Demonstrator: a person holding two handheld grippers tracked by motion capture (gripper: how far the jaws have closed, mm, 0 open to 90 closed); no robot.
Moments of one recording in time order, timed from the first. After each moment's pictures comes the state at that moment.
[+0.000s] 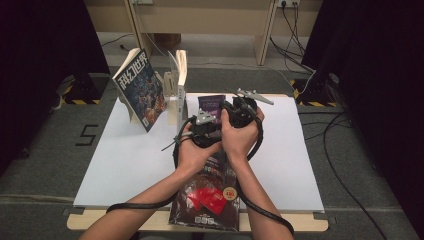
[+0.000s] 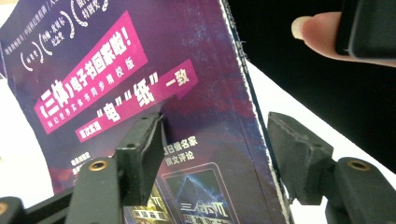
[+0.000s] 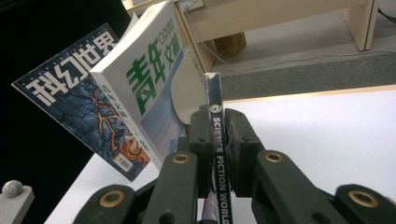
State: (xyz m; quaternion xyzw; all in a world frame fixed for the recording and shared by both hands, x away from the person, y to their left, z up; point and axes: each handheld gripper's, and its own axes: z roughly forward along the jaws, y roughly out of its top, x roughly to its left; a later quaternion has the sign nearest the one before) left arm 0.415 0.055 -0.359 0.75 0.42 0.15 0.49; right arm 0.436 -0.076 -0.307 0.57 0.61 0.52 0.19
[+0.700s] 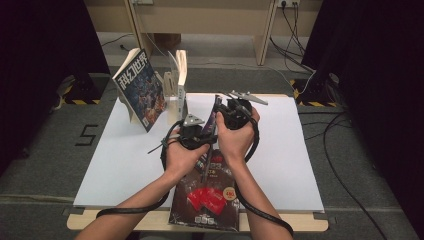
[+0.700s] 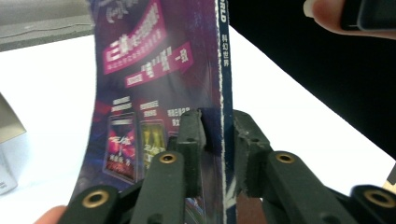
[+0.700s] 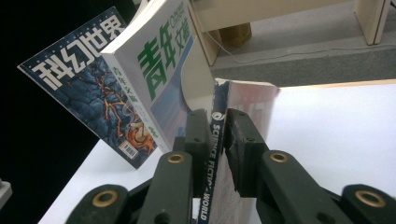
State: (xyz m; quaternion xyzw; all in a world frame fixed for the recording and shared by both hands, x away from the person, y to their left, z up) left arm 0.404 0.085 -0.359 0.76 0.44 0.12 0.47; right arm 0.433 -0.065 -0.309 0.56 0.63 0.51 0.18
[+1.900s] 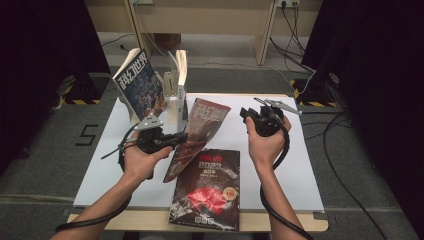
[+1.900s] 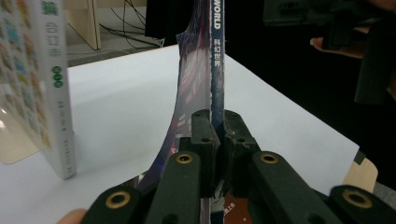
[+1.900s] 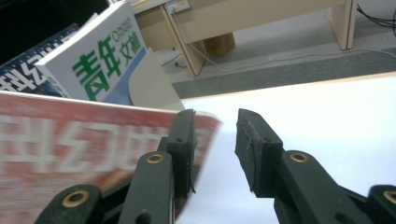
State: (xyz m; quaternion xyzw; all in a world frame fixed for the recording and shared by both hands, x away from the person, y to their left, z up) left arm 0.379 0.180 -0.345 0.74 0.39 0.12 0.54; right arm 0.428 -0.143 -0.327 0.58 0.60 0.51 0.19
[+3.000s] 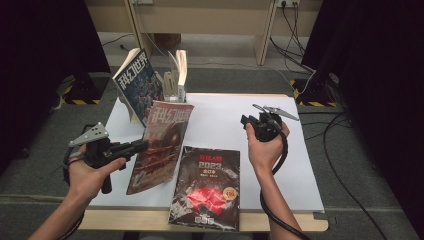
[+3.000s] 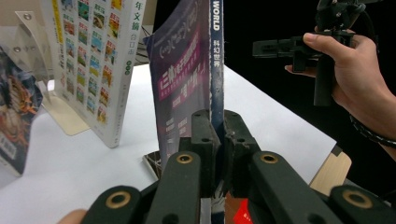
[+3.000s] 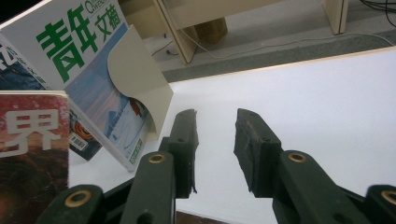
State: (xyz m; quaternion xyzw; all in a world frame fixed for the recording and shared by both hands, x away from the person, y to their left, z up) left arm 0.329 0.272 -0.329 0.71 0.39 0.13 0.57; right arm 0.429 -0.146 -0.350 0.59 0.61 0.49 0.19
